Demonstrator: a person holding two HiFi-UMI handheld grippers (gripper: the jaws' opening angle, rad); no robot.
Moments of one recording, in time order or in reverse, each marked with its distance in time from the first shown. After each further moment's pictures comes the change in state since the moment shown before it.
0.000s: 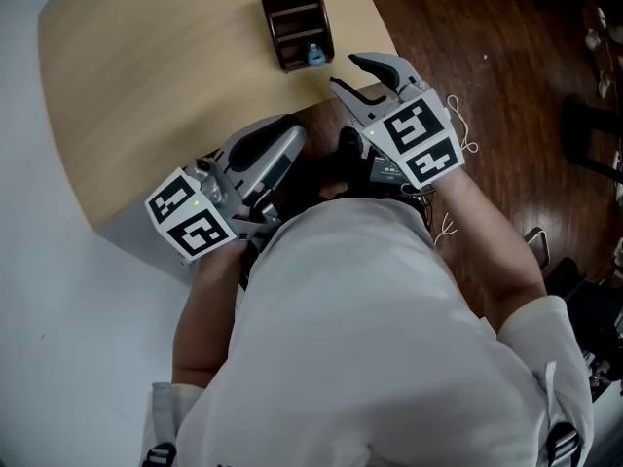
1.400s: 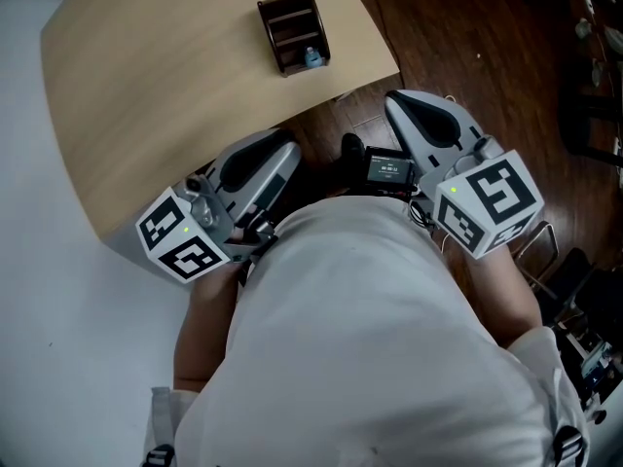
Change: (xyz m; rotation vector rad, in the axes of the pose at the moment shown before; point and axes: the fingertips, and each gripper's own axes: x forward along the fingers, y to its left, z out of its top) left arm -0.008 0.003 -0.007 0.052 -0.005 -0.071; right arm -0.087 0.000 0.006 0.304 -0.156 -0.108
